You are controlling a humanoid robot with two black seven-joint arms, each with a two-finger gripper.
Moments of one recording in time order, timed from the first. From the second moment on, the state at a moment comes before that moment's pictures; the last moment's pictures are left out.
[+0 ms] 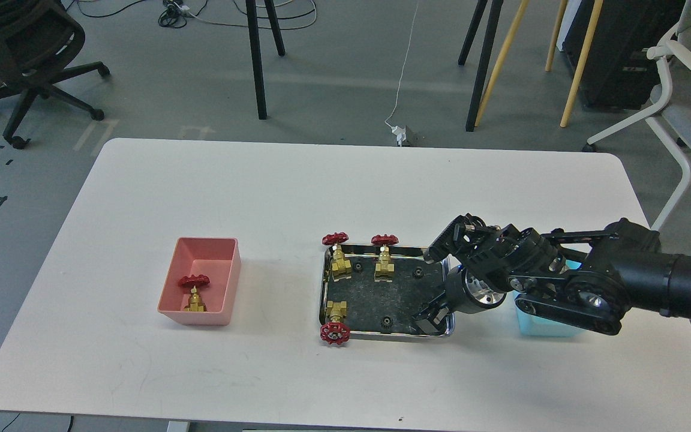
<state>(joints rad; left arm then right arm) -1.26 0.98 -0.72 -0.64 0.53 -0.39 -0.49 1.07 -0.29 -0.20 1.09 -1.69 0.49 0.07</state>
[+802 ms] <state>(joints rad) -1.28 0.98 -0.71 -0.61 0.52 -0.40 -0.49 1.08 -0.26 -0.20 1.08 -1.69 0.49 0.04</state>
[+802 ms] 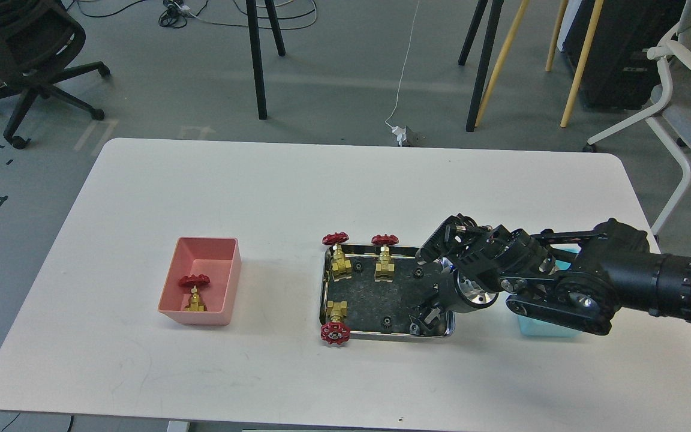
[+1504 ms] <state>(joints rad) -1.28 0.98 -0.71 -0.59 0.52 -0.40 -0.49 1.09 -0.26 -0.22 1.09 -1.68 0.49 0.02</state>
